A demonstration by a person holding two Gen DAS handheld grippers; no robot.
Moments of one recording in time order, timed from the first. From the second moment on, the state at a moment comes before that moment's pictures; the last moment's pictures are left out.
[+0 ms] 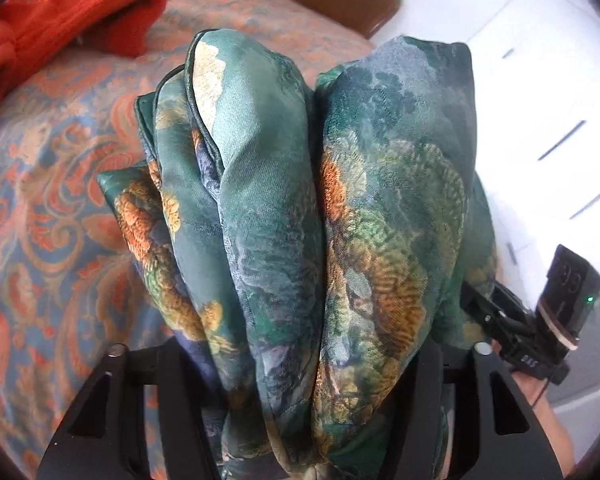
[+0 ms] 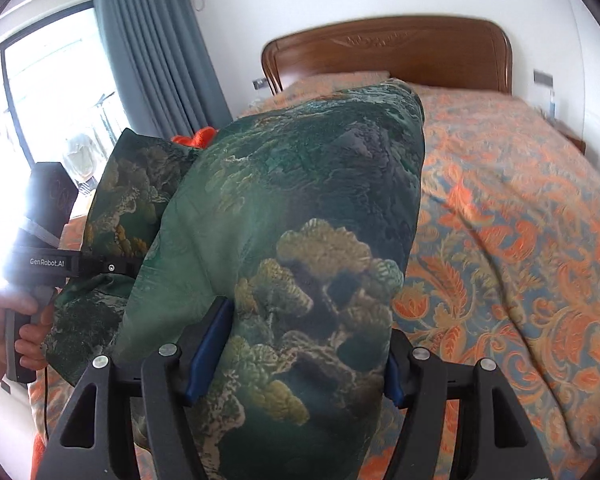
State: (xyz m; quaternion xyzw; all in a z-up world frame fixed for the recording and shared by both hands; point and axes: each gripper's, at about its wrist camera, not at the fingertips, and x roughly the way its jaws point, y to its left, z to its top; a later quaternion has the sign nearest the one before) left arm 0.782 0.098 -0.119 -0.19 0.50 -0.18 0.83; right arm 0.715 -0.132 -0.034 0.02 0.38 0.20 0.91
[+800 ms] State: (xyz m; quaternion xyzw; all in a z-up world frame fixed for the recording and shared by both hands) left arm 0.543 0.046 -0.033 0.07 0.24 0.07 0.97; right arm 0.512 -0.152 0.025 -0.08 0.21 0.00 0.97
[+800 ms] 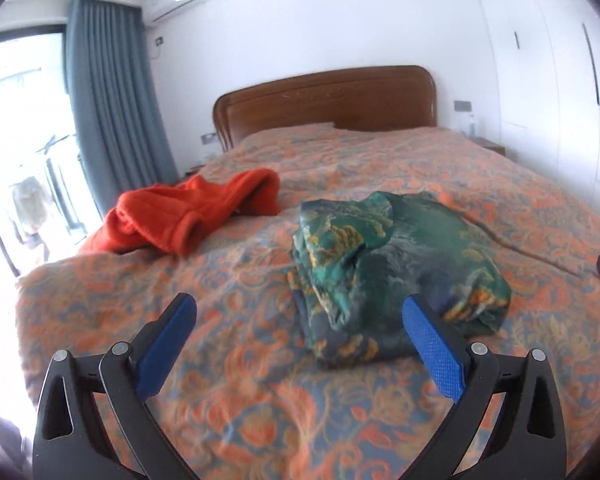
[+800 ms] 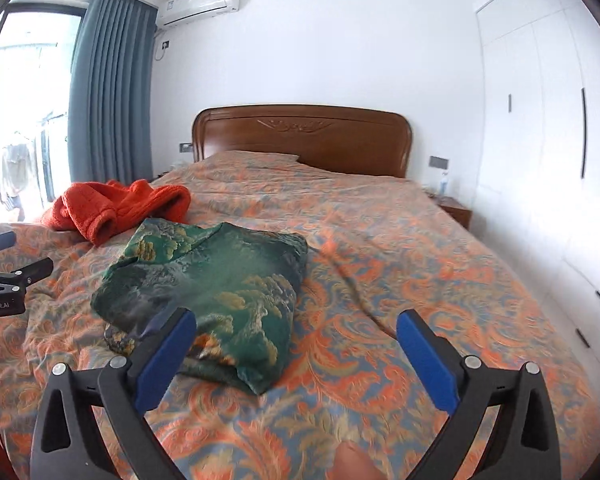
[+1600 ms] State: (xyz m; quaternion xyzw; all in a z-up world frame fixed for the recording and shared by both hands) left arm 0.426 0.028 -0.041 0.01 0.32 0.03 0.95; right arm 0.369 -0.123 0.025 -0.08 0.29 -0.01 0.95
